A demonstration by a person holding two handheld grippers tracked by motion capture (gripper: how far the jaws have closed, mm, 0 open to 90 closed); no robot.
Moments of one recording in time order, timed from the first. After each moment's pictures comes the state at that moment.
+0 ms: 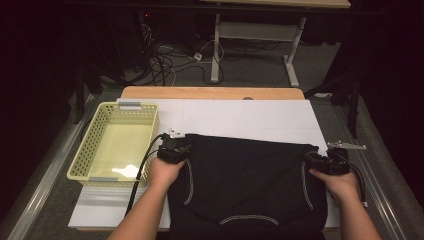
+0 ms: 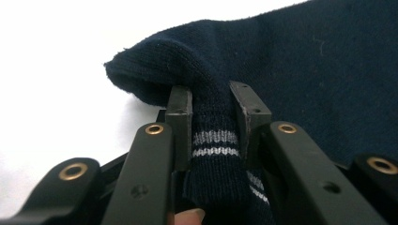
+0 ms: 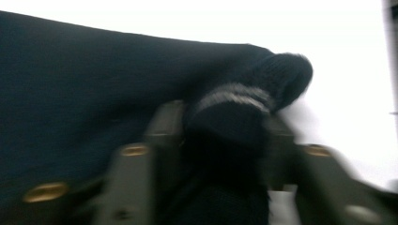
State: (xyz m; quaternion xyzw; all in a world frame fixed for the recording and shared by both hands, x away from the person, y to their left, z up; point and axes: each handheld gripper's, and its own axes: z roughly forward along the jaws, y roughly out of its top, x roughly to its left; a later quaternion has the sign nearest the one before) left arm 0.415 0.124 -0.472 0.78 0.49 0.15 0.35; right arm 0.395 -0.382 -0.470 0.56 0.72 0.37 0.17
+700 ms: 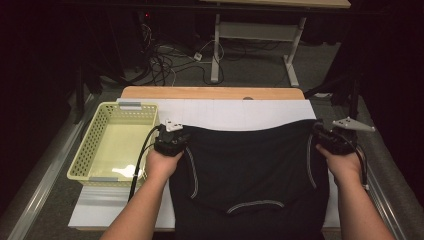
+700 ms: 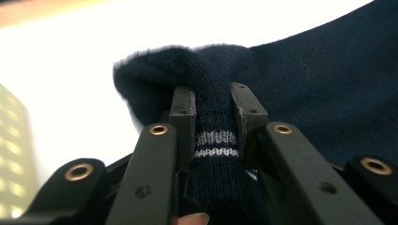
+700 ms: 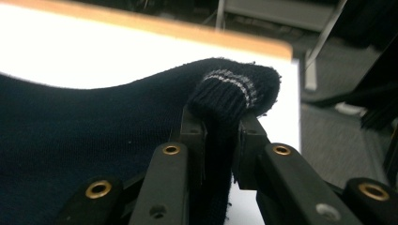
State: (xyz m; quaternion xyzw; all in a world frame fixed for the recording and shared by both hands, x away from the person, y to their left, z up) left arm 0.419 0.129 -0.430 0.77 0.47 0.20 0.38; right arm 0.416 -0.366 -0.400 0.49 0.71 0.39 0.32
